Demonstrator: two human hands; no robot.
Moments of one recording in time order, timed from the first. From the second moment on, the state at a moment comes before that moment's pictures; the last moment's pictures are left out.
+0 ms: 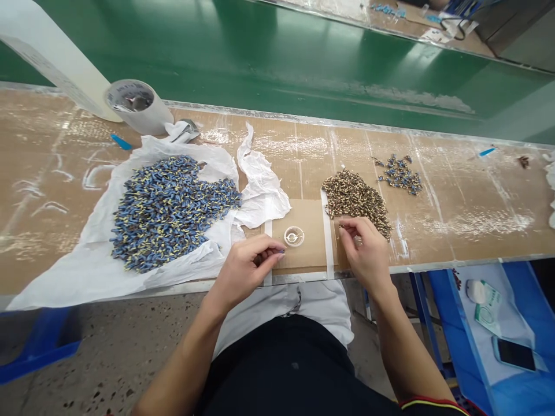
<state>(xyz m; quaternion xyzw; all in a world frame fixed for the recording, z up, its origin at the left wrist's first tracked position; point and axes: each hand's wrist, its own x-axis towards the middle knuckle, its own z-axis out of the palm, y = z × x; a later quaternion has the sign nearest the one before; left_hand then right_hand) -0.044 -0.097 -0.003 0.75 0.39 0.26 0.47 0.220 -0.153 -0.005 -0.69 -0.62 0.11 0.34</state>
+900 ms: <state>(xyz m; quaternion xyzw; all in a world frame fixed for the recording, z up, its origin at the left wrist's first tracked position) -0.023 -0.121 0.020 0.83 0.36 0.25 0.34 0.161 -0.185 0.007 -0.57 -0.39 0.53 0.49</state>
